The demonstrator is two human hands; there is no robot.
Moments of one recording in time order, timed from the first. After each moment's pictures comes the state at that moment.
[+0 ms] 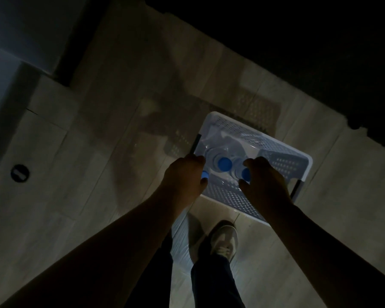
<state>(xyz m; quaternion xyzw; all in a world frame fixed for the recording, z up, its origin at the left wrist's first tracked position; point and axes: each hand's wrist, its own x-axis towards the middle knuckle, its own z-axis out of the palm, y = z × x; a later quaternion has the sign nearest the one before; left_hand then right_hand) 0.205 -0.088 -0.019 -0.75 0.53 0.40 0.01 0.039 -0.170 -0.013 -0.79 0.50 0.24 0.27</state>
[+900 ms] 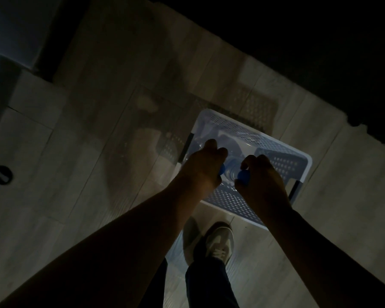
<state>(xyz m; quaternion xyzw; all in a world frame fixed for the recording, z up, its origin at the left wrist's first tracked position) 0.175 -0.132 -0.043 -0.69 0.58 0.42 0.01 0.027 -0.168 -0.041 -0.78 0.54 0.16 0.29</state>
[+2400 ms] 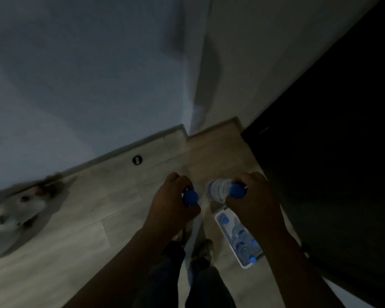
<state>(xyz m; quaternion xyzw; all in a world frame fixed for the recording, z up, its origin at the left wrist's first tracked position) 0.337 0.112 0.469 -0.89 0.15 0.27 -0.34 0.270 -0.059 0.496 -0.90 0.29 0.09 0.30</state>
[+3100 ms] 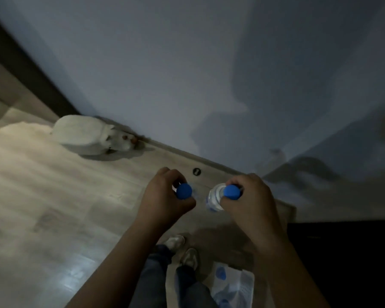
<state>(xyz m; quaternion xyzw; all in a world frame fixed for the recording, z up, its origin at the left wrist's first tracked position) 0.260 0.228 0.614 -0.90 -0.20 -0.01 -0.39 0.322 0.054 0.614 -0.93 -0.08 0.15 0.32</state>
